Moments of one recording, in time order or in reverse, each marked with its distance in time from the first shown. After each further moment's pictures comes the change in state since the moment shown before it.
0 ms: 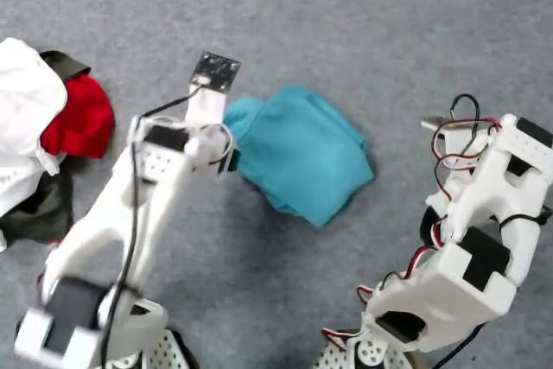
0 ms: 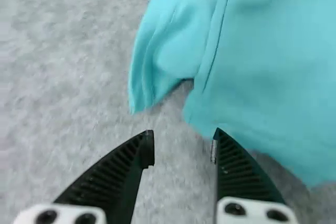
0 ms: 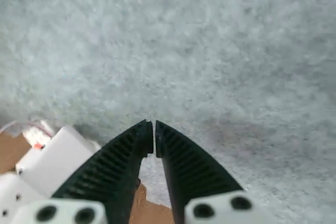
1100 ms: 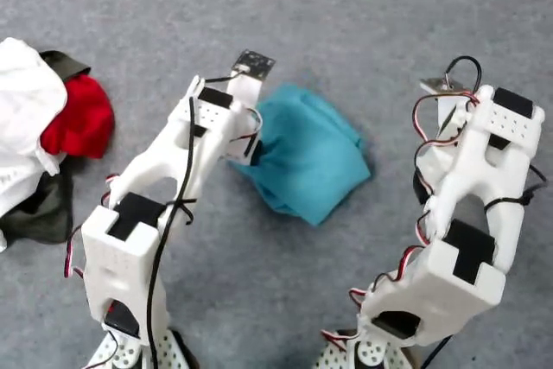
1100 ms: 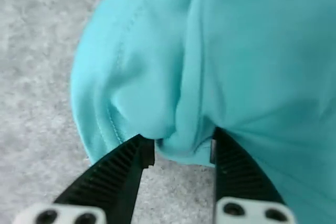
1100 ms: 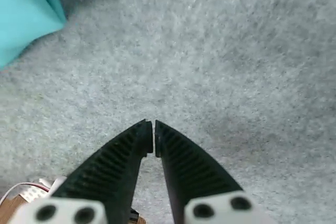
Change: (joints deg) left arm 2.5 30.9 -27.3 8.3 -2.2; right arm -8.4 0.0 -7.9 -3.2 -14.2
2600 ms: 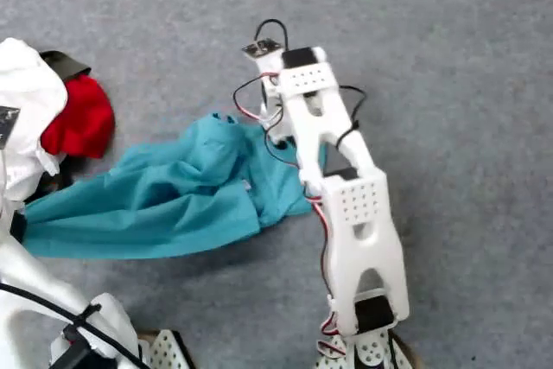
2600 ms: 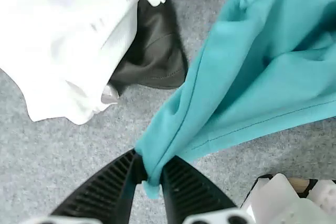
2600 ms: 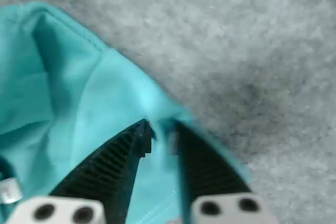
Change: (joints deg) left arm -68.9 -58.5 16.5 40.1 -49.8; right arm -43.9 44.6 -49.5 0.3 -25.2
